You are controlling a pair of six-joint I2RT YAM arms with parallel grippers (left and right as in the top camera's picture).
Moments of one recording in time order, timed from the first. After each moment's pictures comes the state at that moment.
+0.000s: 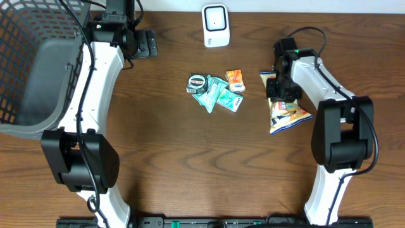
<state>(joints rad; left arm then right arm) -0.09 1.92 1.83 -0.96 -0.11 -0.23 0.14 2.12 1.57 -0.99 0.06 0.23</state>
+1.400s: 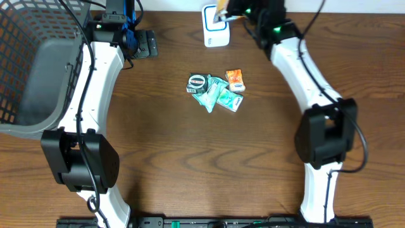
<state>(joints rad) -0.09 1.92 1.83 -0.96 -0.11 -0.23 0.30 2.22 1.97 -0.03 -0.21 0.41</state>
